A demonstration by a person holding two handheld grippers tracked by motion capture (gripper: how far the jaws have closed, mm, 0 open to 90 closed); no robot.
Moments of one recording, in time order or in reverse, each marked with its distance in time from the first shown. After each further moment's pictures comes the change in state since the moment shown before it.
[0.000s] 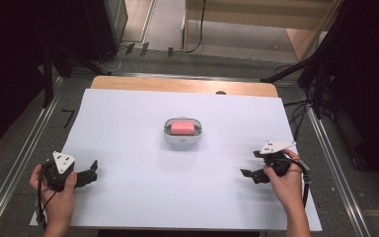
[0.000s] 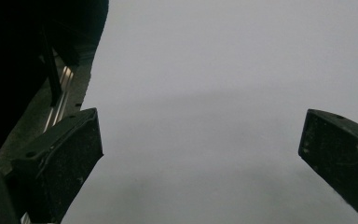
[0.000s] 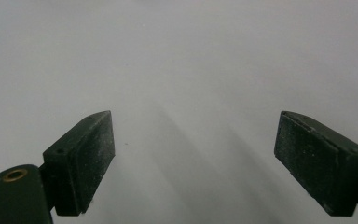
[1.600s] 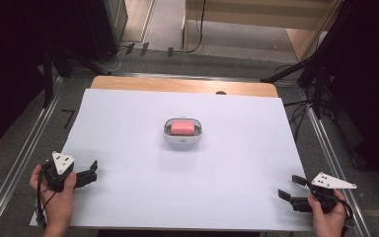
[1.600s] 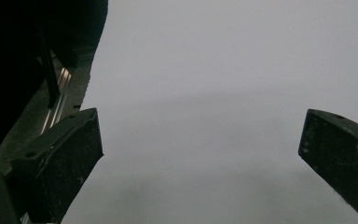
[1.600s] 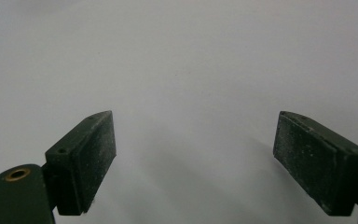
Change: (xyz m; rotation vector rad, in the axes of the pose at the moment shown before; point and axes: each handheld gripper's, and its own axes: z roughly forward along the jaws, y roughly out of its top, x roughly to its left) left arm 0.001 -0.001 -0.001 -0.012 -0.011 -0.008; right arm -0.008 -0.123 -0.075 -0.225 -0.087 0.228
